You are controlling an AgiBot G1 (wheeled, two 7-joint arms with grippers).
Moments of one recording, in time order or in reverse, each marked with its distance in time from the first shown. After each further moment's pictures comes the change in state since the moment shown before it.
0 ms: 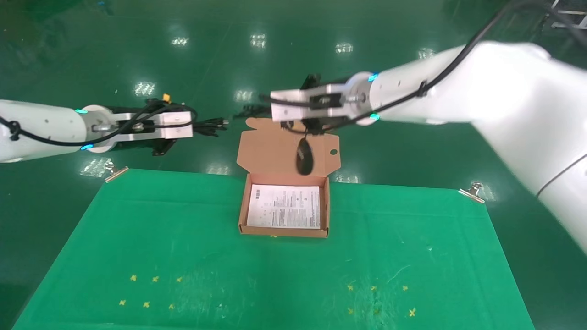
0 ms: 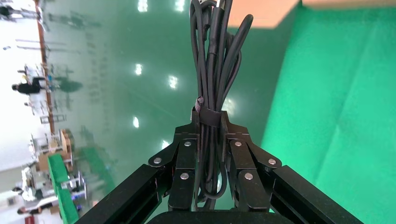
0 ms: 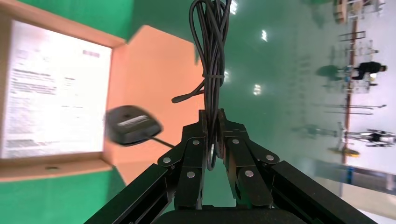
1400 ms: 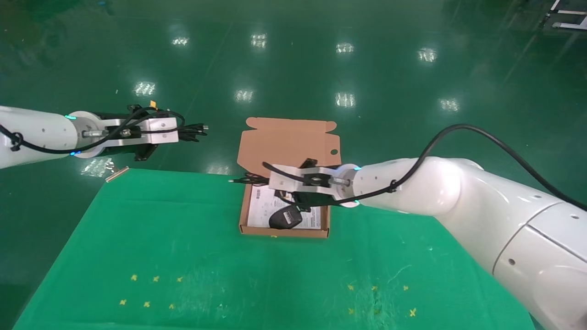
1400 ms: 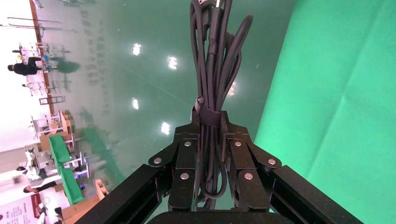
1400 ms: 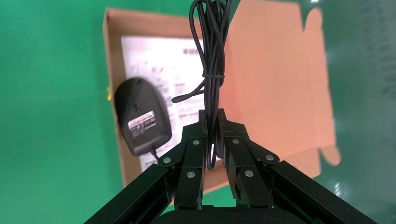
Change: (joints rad) left arm 0.009 -0.011 0.017 -0.025 0.087 0.003 -0.093; right arm -0.176 -0.014 -0.231 -0.074 0.258 0.136 0.152
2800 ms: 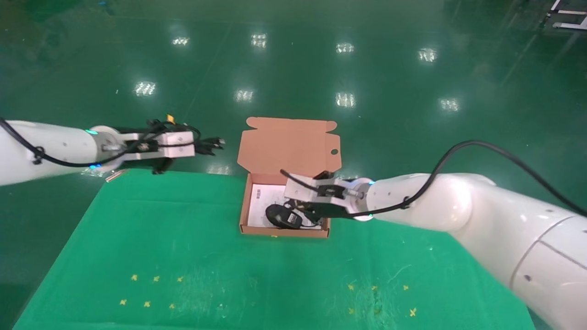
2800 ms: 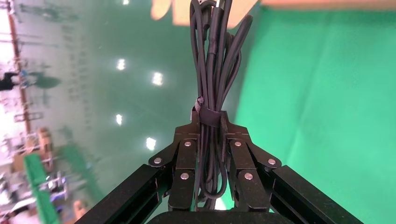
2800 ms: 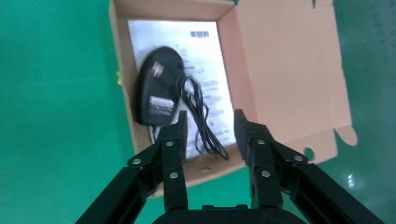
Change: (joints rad) left arm 0.055 0.042 0.000 -0.009 -0.060 -0.002 0.021; right arm -0.003 0.095 -0.075 0.082 0.018 0.032 0.105
